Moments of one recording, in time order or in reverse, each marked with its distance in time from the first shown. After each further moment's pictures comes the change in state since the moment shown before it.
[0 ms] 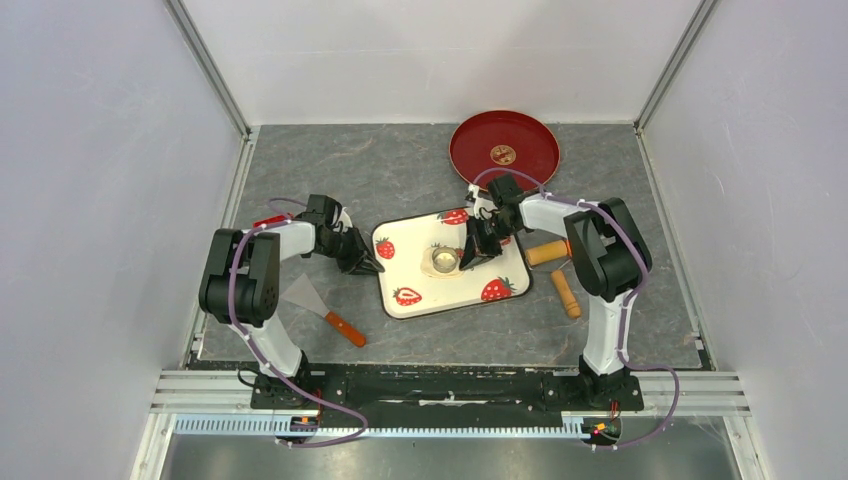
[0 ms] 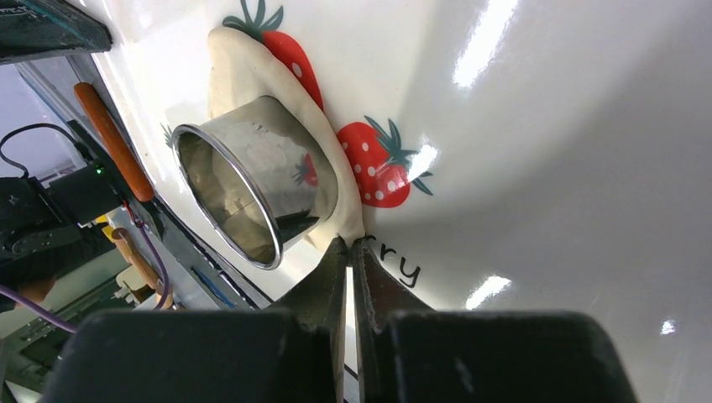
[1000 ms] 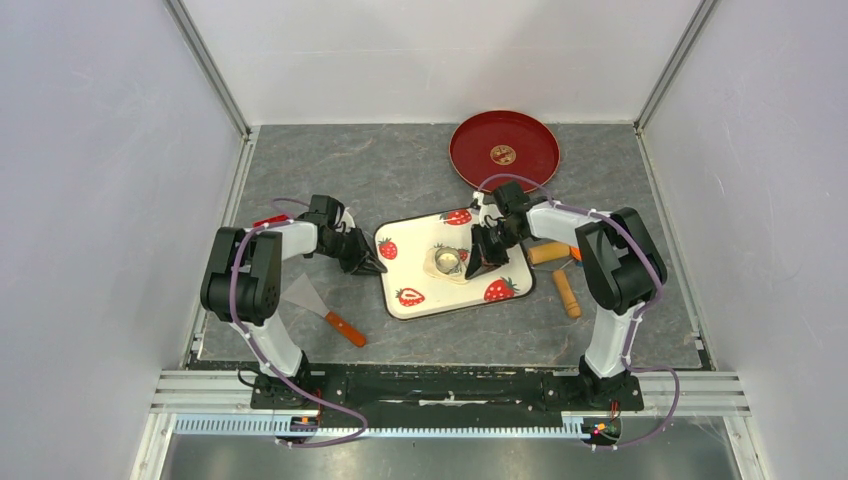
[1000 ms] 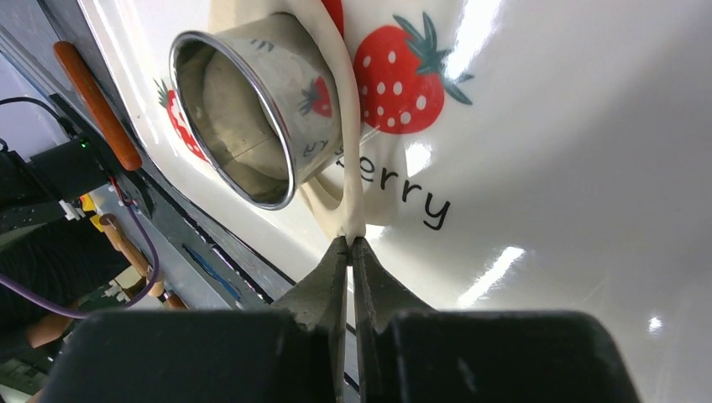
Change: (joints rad) left arm -0.011 0.014 0.000 0.011 0.019 0.000; right arm 0.008 -0.116 -0.111 -0.009 0.019 -0.009
